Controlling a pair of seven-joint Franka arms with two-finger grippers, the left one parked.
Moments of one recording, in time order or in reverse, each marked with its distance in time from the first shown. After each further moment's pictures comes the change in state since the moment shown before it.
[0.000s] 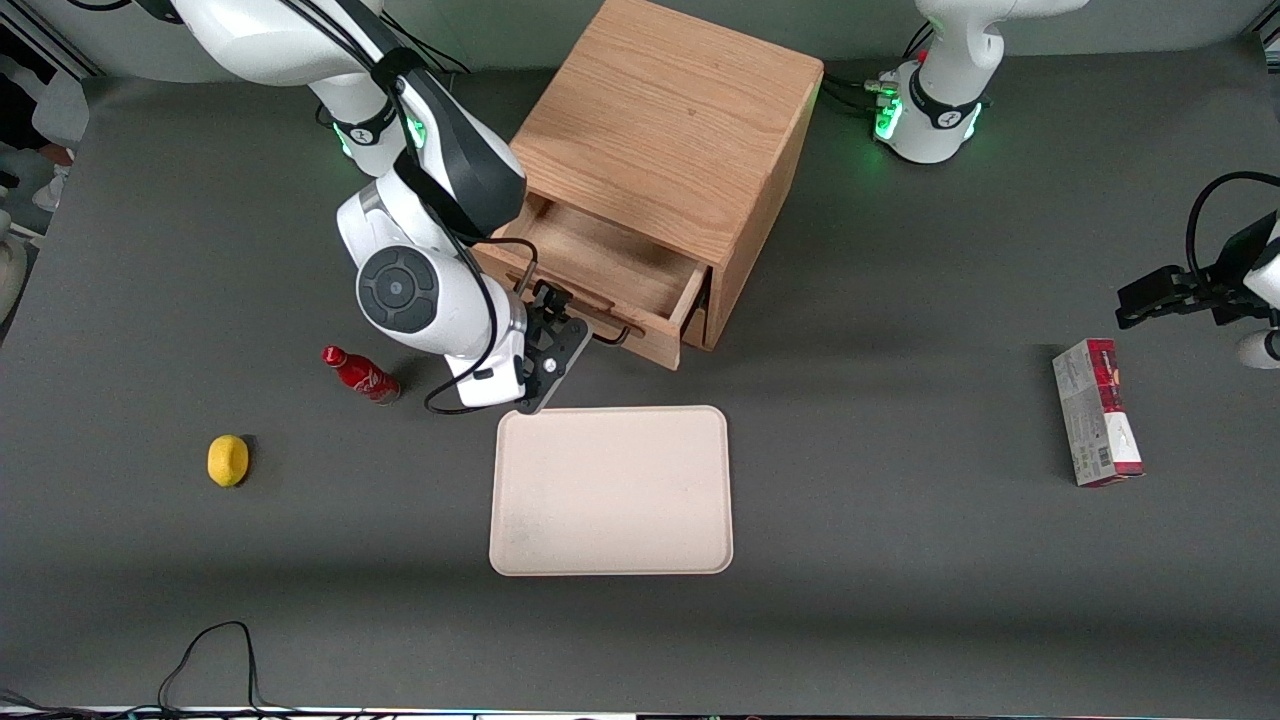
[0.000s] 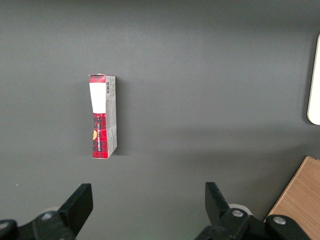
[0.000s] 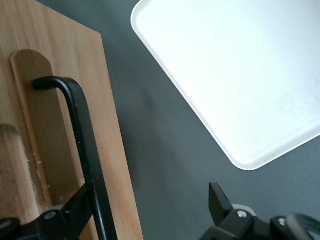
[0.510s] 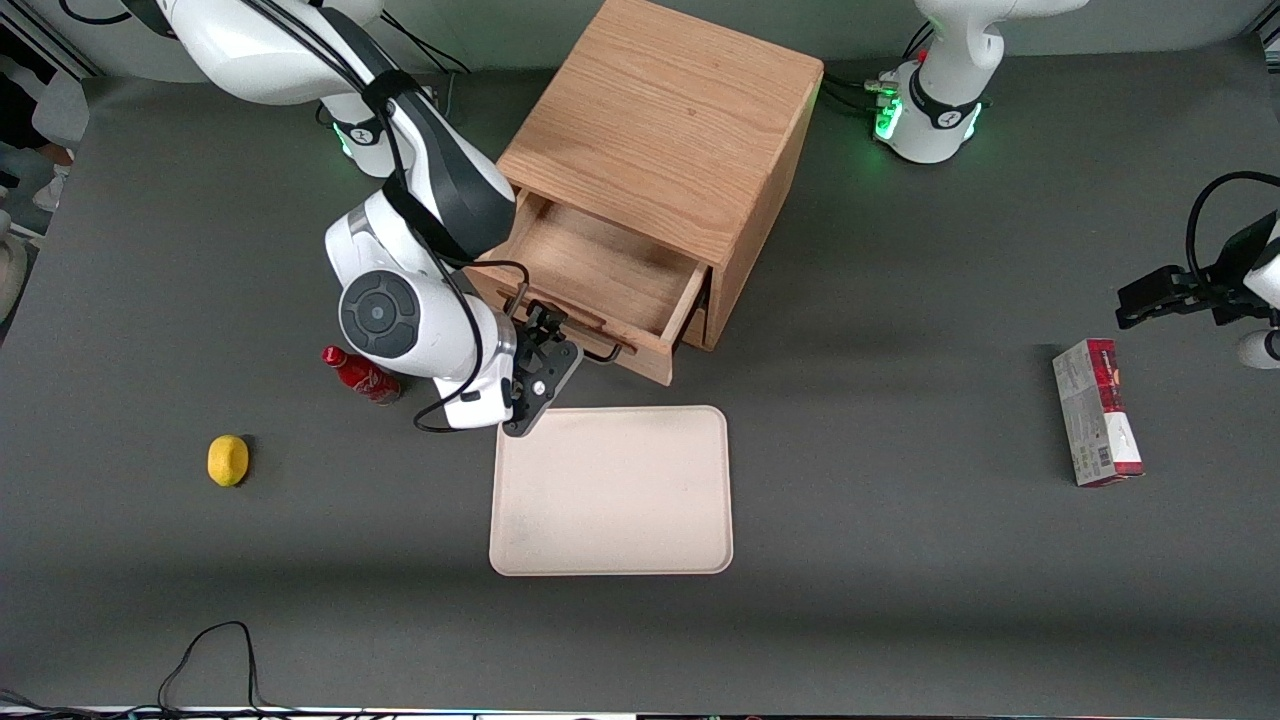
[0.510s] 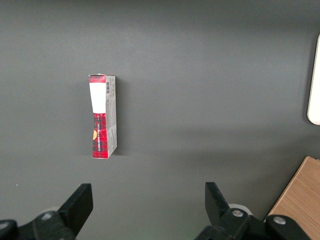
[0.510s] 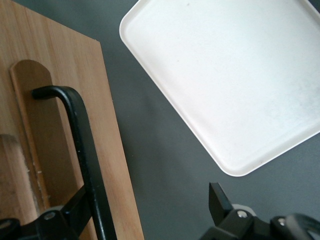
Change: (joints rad) arm -0.021 0.048 0.000 0.062 0.000 0.000 -0.003
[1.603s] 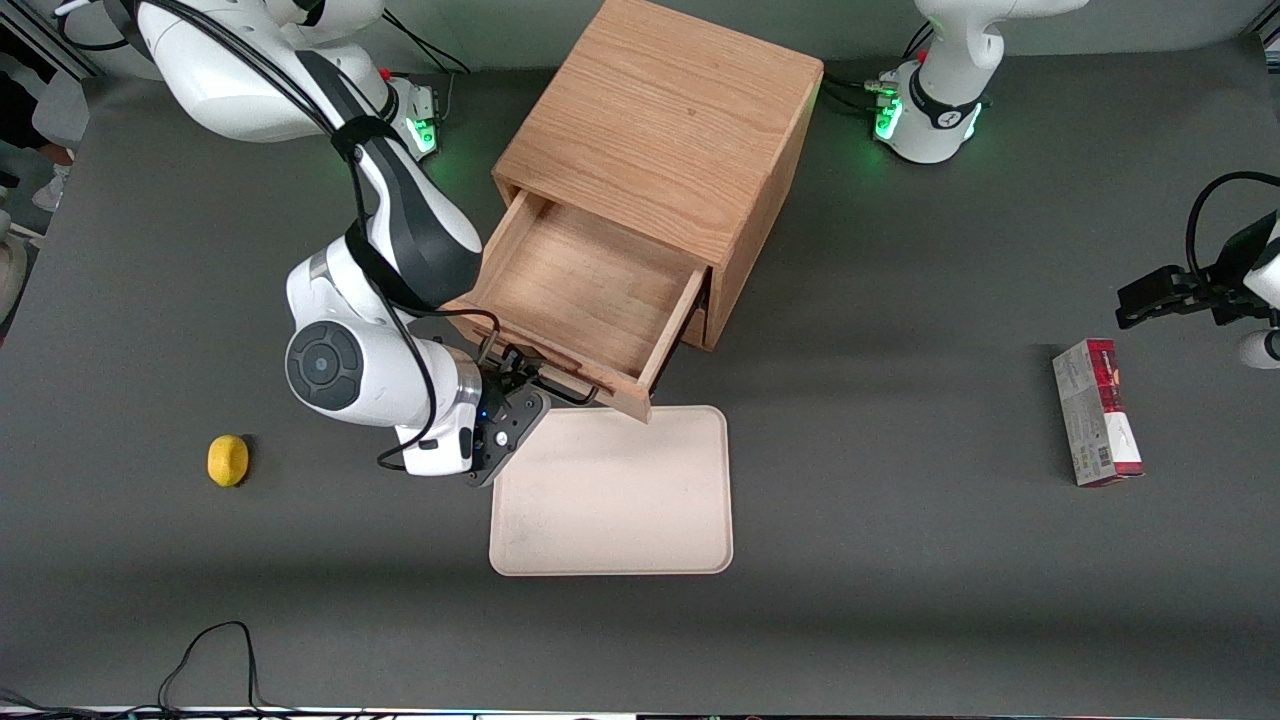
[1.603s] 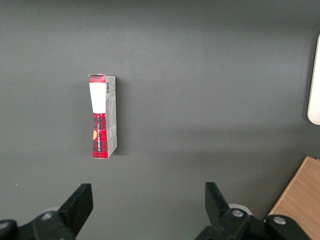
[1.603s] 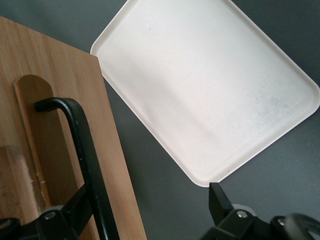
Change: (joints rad) arm -0.057 0.090 -0.004 0.130 0.000 0.002 -0.001
